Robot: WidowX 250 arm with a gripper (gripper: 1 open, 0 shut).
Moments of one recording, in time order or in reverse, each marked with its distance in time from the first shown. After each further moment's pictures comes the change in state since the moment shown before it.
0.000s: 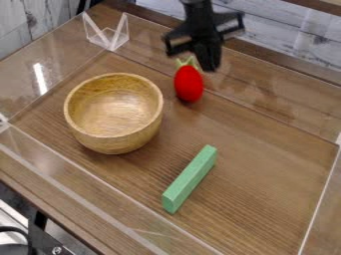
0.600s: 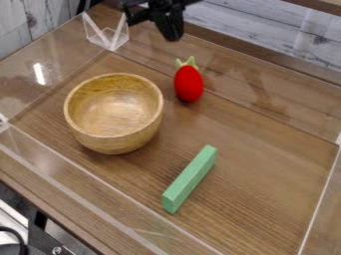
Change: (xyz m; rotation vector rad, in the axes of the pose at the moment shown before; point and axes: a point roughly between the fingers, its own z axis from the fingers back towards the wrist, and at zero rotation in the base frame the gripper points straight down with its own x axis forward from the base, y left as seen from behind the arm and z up) arm 0.015 0.018 0.014 0.000 0.004 -0.061
